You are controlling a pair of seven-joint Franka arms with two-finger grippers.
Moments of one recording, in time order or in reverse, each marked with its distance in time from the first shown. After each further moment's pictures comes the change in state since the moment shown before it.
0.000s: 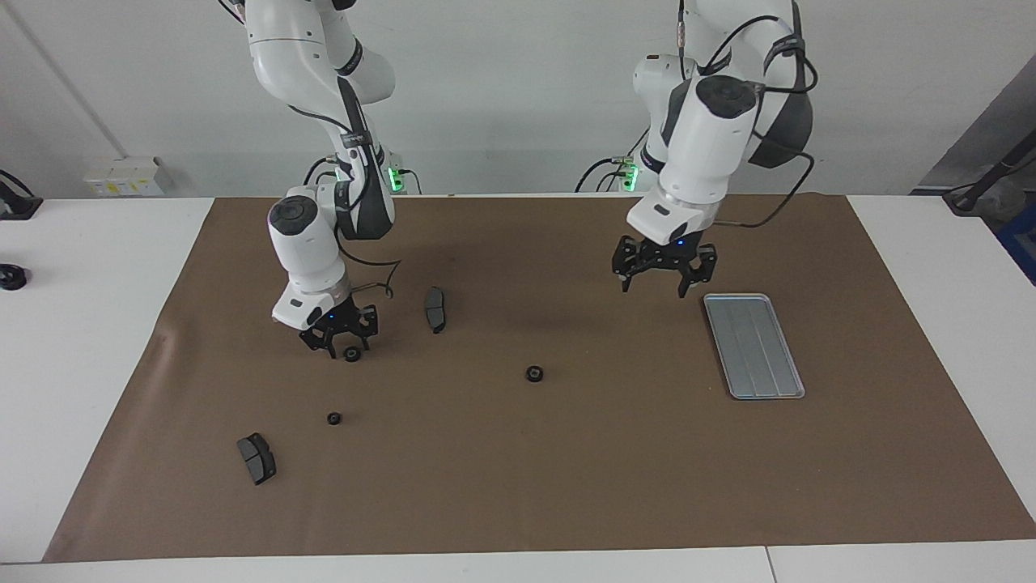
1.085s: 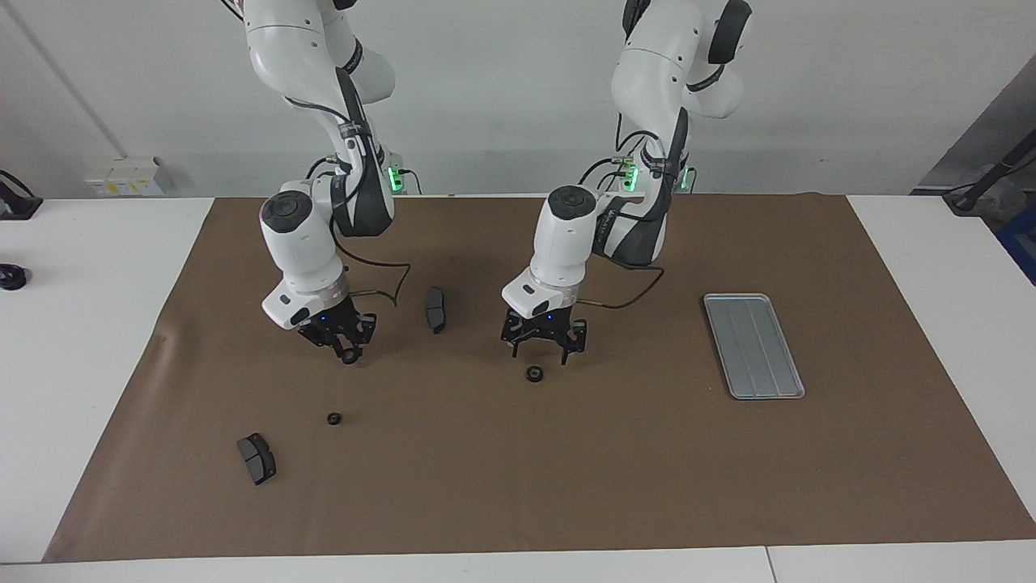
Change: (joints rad) left arm -0.155 0.303 0.011 0.056 0.022 0.424 -0.173; right arm 0.006 0.000 0.000 0.139 0.012 -0.146 0.268
